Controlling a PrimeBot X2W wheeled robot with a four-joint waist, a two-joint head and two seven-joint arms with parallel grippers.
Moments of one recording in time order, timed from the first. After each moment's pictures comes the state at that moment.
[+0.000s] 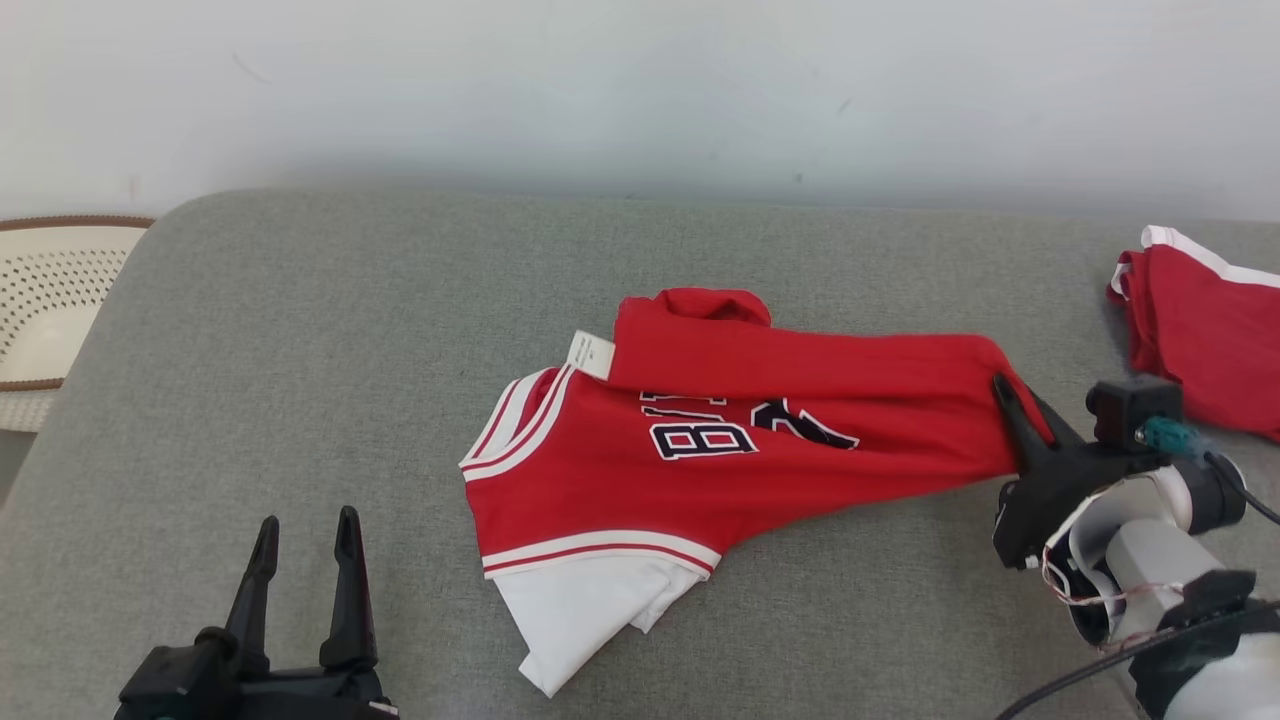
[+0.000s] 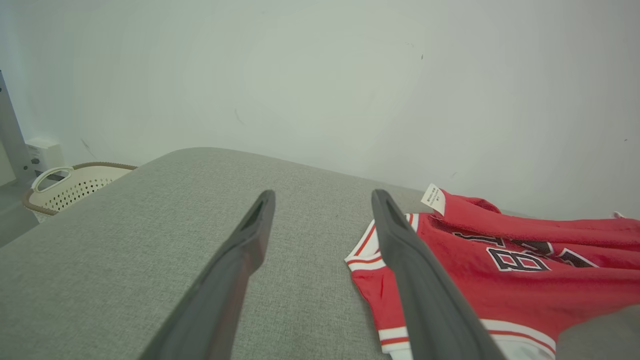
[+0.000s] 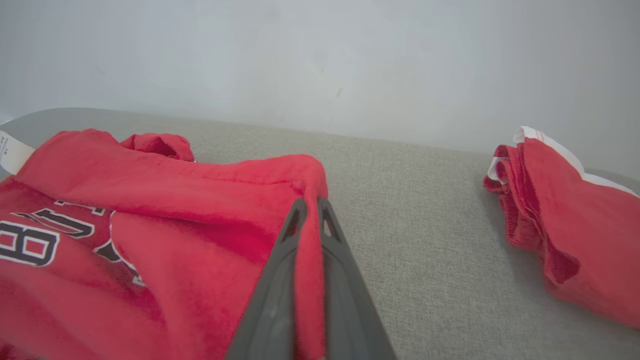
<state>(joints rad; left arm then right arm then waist) -0.14 0.05 -0.02 0.05 -0.25 0.03 -0.26 -0.71 -0.40 0.68 0.86 0.57 0.13 -0.26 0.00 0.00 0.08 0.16</state>
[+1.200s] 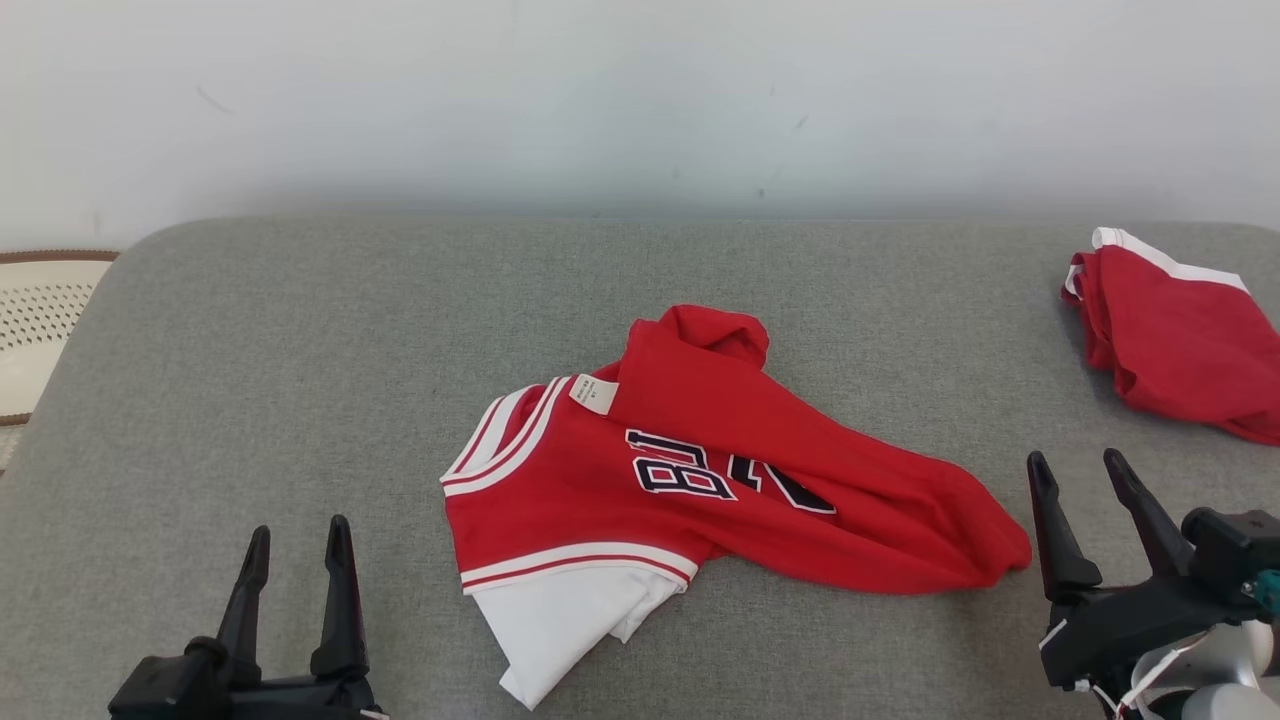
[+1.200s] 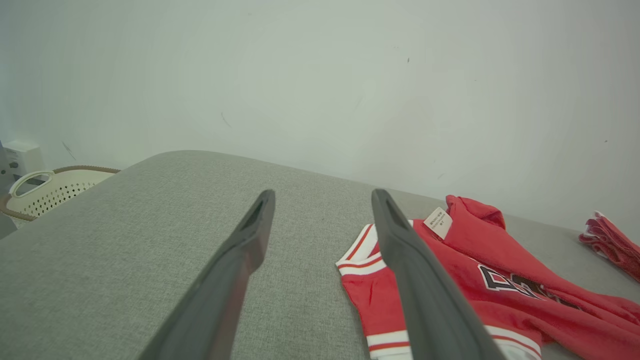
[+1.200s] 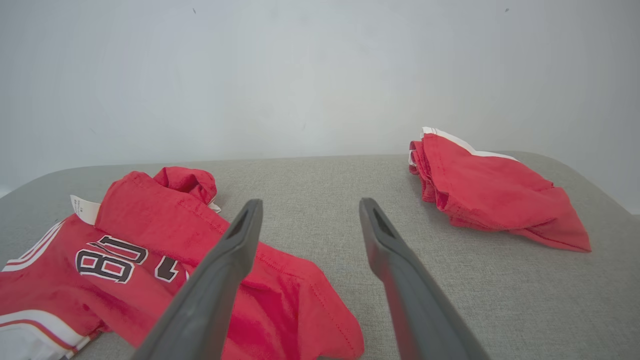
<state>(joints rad) -0.12 0.05 0.00 0.05 -0.25 0.02 -0.26 -0.11 -0.24 0.10 0.02 0.25 0.13 0.00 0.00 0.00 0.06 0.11</state>
